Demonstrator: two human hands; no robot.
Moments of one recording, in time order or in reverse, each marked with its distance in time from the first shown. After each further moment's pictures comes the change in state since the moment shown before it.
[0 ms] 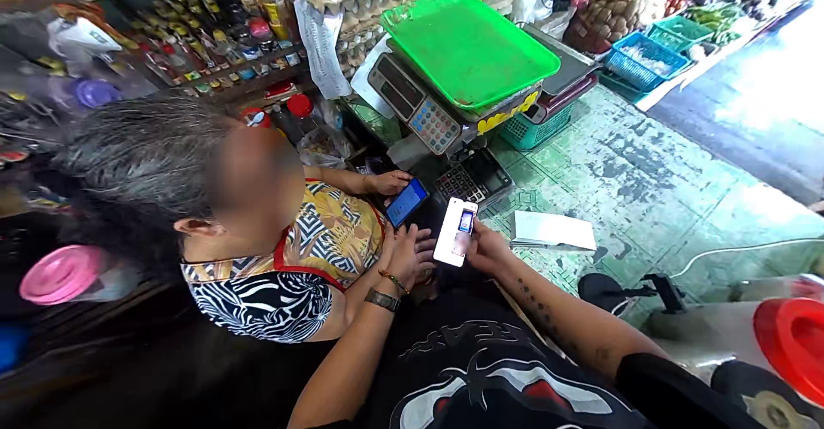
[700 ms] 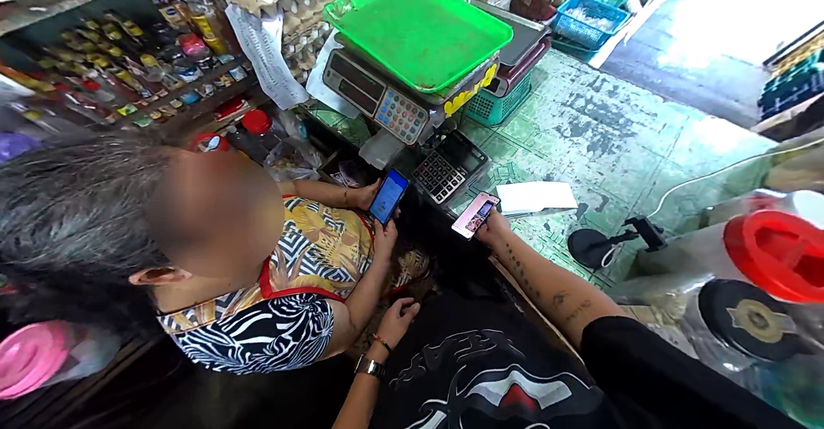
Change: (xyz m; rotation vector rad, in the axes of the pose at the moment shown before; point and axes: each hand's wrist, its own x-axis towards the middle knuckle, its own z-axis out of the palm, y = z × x) left_hand -0.047 -0.127 -0.087 0.754 -0.169 -0.013; right_hand 0.053 0.009 -0.068 0.209 0.446 -0.238
